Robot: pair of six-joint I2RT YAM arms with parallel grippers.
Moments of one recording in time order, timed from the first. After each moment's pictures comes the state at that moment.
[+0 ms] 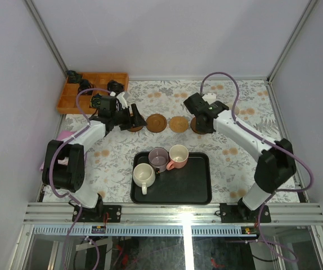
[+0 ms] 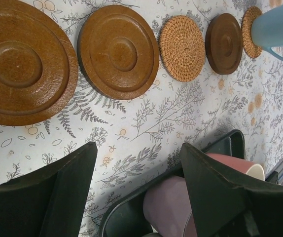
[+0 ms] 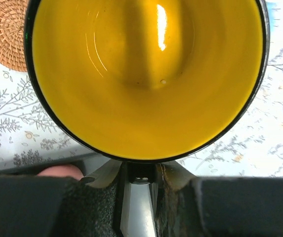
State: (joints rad) left arm -0.16 1.59 0.98 -0.10 0.53 -0.43; right arm 0.63 1.60 1.40 -0.97 0.52 0.64
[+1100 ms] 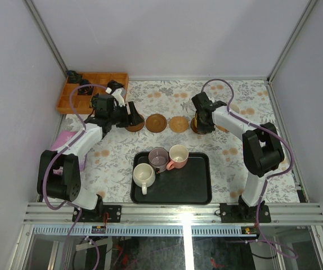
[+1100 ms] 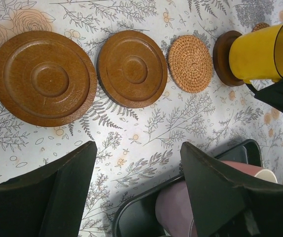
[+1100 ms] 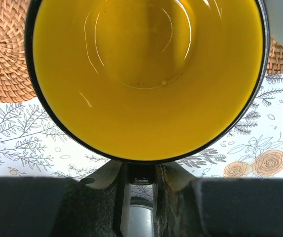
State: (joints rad) left arm -0.17 1.49 0.98 -0.13 0.42 -0.37; right arm 0.45 1.85 1.35 -0.71 0.24 0.47
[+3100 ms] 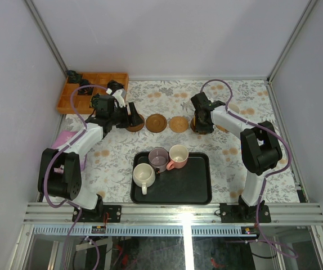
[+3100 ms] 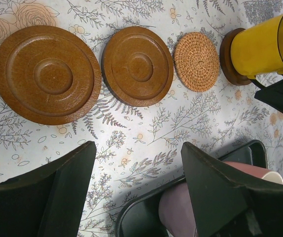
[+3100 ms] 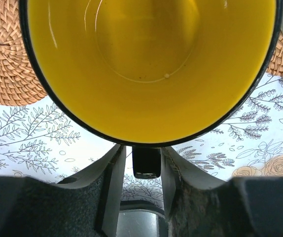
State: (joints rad) left arm -0.17 1.51 0.97 -0.13 0.40 -0.36; right arm 0.45 1.88 1.37 -0.69 0.22 0.47
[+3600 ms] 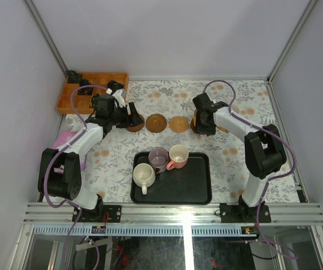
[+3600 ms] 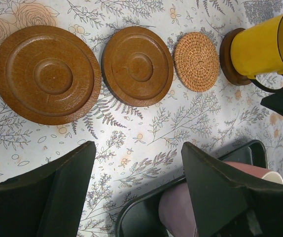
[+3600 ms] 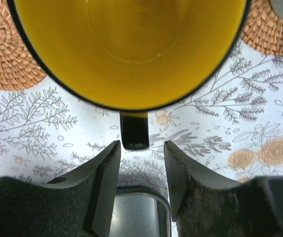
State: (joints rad) left arm -0.17 1.51 0.97 -0.13 0.40 -0.36; right arm 0.45 1.84 1.35 -0.72 0.21 0.50
